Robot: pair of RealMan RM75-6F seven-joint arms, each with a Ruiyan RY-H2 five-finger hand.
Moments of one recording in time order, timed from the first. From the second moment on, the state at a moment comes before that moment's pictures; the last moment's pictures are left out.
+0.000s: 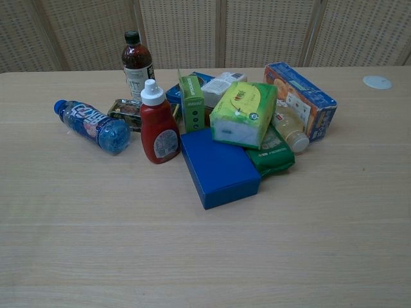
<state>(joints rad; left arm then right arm) -0.18 -1.08 -0.07 -1.46 1.52 1.44 -0.09 0.09 -1.14 0.15 -1.68 -1.37 1.50 -0.10</state>
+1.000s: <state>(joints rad) -0.69 -1.49 -0.02 -0.79 1.65 0.89 -0.21 0.12 -1.17 0.17 -1.61 -1.26 1.40 -0.09</state>
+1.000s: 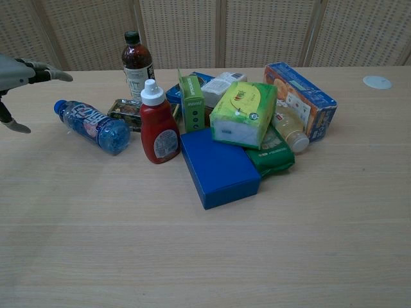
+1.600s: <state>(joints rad) -0.80 -1.67 0.06 -0.56 1.66 0.77 -0.27 0.13 -1.17 0.18 -1.59 -1.24 1.38 -0.07</state>
